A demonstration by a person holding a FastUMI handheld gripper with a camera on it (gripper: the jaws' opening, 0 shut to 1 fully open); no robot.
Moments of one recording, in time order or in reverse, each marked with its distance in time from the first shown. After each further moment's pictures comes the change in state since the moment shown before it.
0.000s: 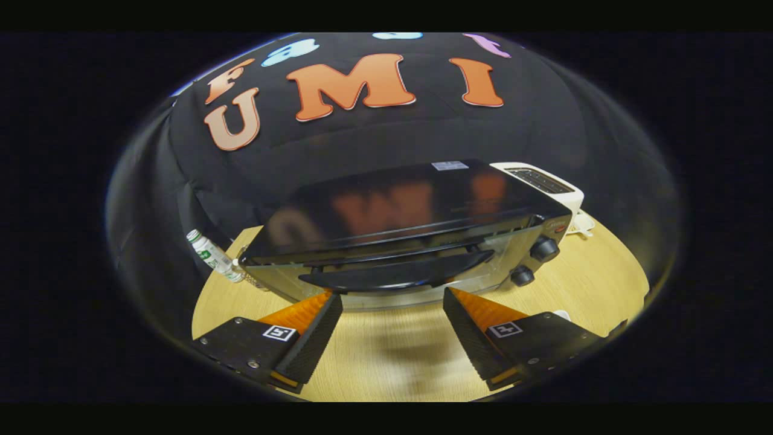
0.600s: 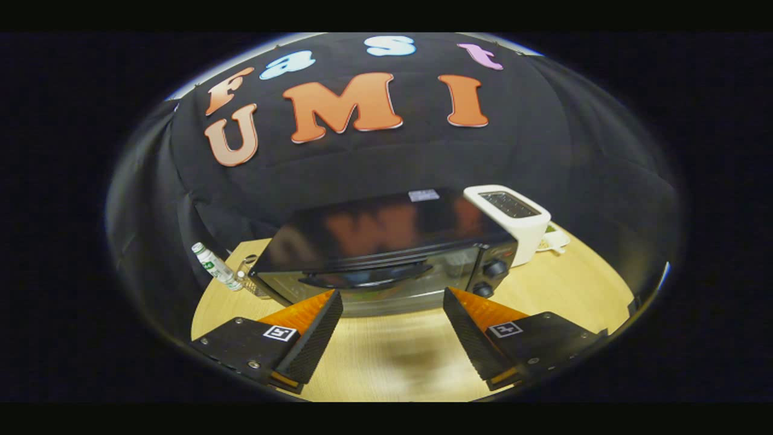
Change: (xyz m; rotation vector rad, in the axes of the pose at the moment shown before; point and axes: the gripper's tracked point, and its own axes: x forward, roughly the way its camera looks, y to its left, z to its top) arm -0.068 -0.042 0.051 -0.021 -0.117 -0.034
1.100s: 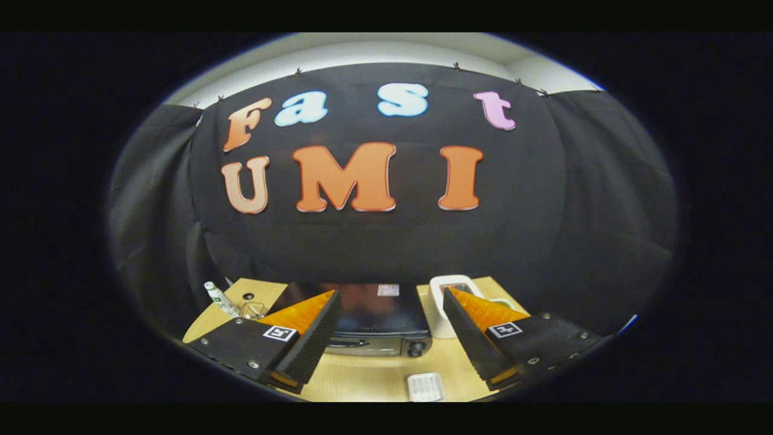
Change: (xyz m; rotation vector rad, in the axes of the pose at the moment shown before) arm -0.099 -0.063 0.201 -0.102 -0.293 0.019
